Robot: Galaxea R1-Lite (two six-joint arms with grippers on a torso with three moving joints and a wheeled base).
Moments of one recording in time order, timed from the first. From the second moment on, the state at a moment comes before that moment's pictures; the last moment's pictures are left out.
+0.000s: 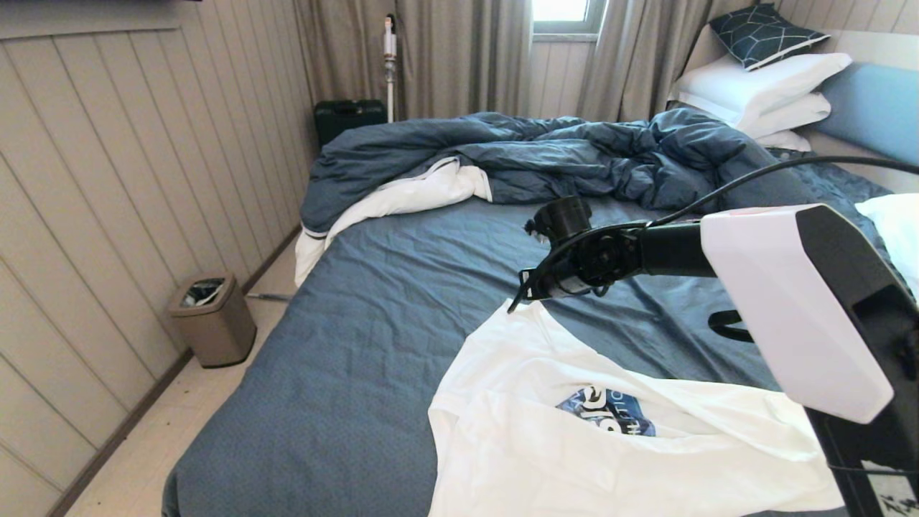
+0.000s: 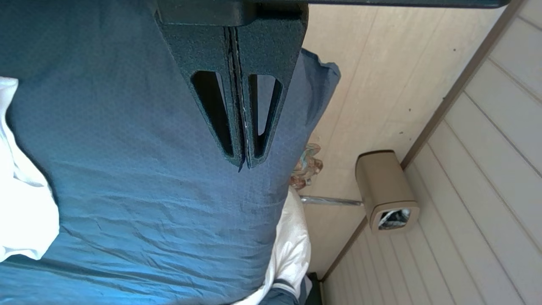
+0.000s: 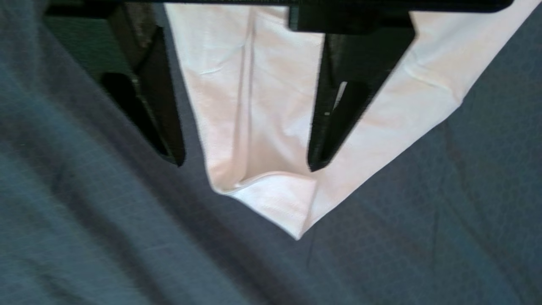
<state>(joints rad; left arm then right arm) 0.00 0.00 0.00 0.02 0.00 0.03 0.36 2.37 -1.97 0.29 -0.16 0.14</state>
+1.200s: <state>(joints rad) 0.00 0.00 0.00 0.02 0.00 0.03 0.18 1.71 -1.20 0.48 -0.15 -0.04</state>
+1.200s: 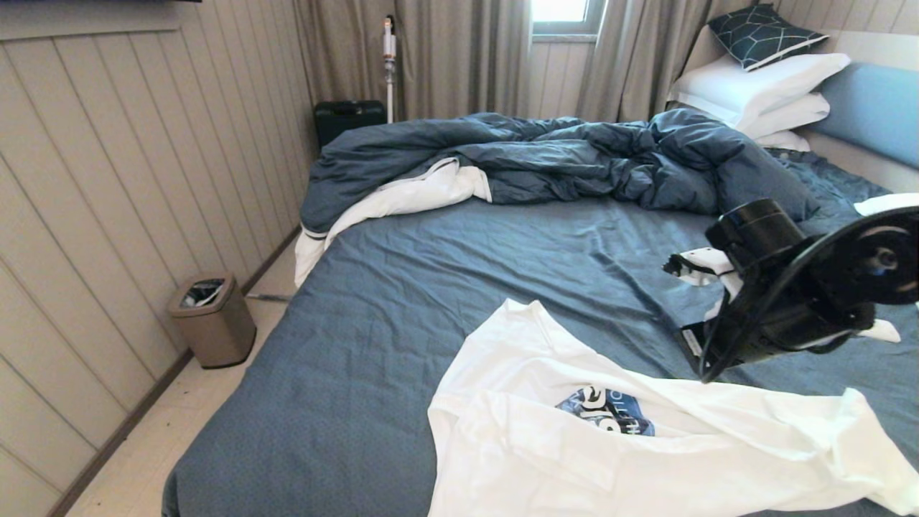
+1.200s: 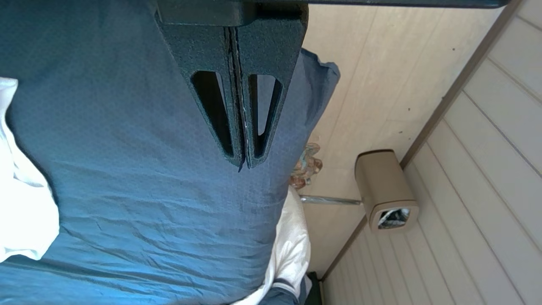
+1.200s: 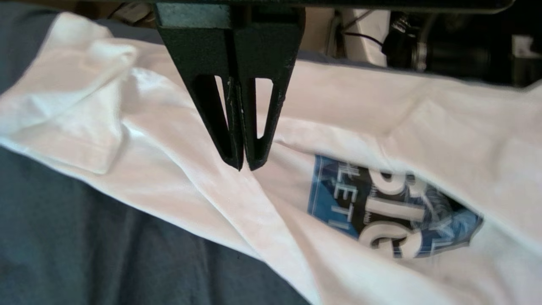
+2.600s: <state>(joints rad) 0.00 0.00 0.00 0.02 0.00 0.03 0.08 1.75 -0.71 -0.08 -0.27 -0.35</state>
